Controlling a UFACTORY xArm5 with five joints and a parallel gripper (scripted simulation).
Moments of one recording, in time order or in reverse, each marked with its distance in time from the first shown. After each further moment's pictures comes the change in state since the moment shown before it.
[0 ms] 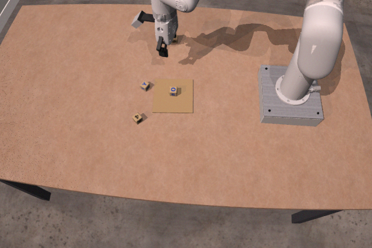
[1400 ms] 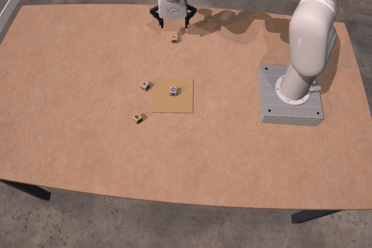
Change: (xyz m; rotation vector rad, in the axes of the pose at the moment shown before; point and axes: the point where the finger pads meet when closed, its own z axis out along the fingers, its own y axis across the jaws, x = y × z) arm 0.013 0.112 0.009 -0.010 -0.002 1.289
